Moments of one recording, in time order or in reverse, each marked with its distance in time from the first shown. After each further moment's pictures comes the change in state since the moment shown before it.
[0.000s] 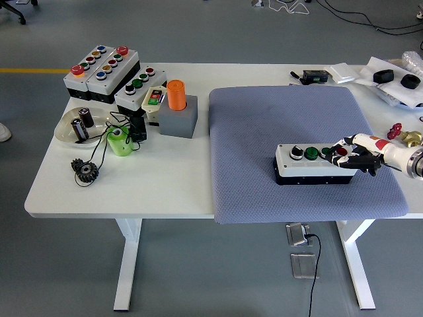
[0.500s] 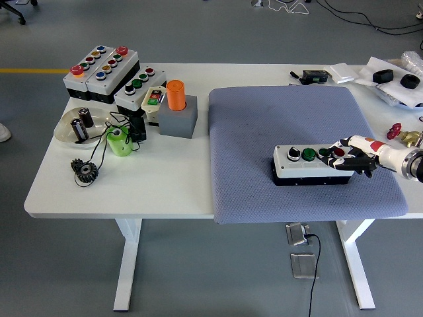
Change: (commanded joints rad) left arm -0.007 0.000 0.004 0.000 -0.006 -0.003 -0.003; right arm 0.021 0.021 -0.042 -0.016 -0.002 0.003 -0.006
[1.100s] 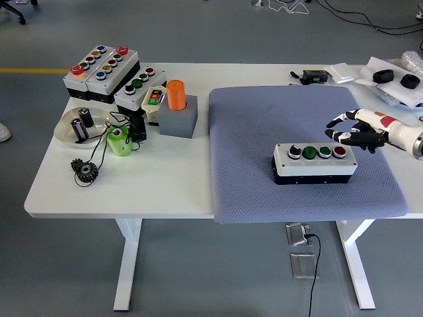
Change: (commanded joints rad) left arm -0.007 0.001 -0.003 0.000 -0.005 0.000 0.000; right arm -0.038 -0.032 0.203 0.054 -0.012 -0.038 0.039
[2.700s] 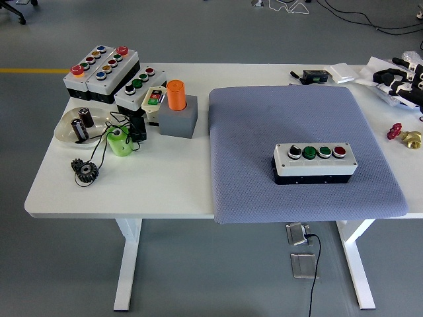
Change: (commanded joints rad) left arm 0.009 -0.001 0.005 0.000 0.013 0.001 0.001; right arm -0.133 -0.007 0.171 -0.131 0.639 -0.239 0.292
